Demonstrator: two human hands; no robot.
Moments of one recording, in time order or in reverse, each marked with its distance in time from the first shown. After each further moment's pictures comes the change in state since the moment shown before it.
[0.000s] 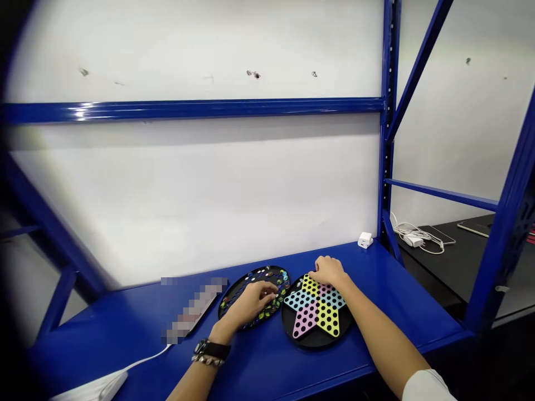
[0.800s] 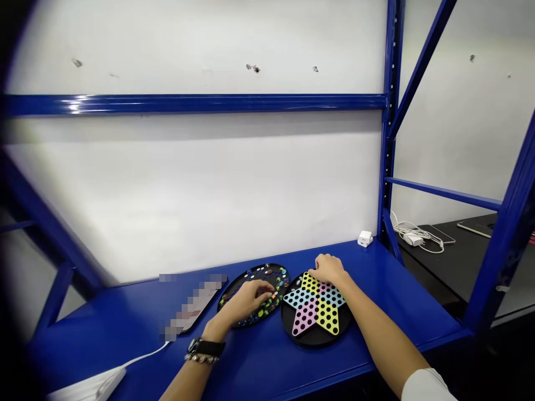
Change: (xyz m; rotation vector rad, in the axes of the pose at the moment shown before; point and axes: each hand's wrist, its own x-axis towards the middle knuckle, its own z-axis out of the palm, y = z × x) left_hand -0.004 -0.001 -0.008 0.013 -0.033 0.008; right_hand 0.000 0.001 -0.001 0.005 -0.004 0.007
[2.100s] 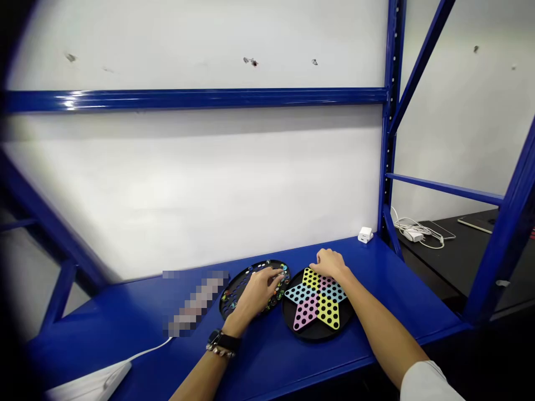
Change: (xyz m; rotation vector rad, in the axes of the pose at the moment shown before) left_hand 0.010 0.029 0.018 0.094 0.273 0.066; right_hand 0.000 0.001 -0.003 0.001 0.021 0.034
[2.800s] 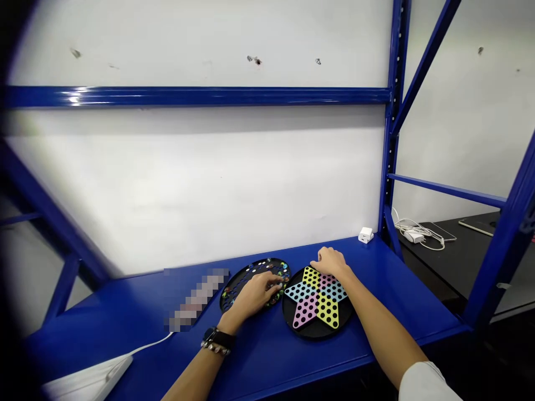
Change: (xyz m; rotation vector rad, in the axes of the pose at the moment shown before) left_hand -0.007 -0.019 0.000 0.053 -0.210 -0.067; right_hand -0.002 0.001 -0.006 0.014 0.011 0.012
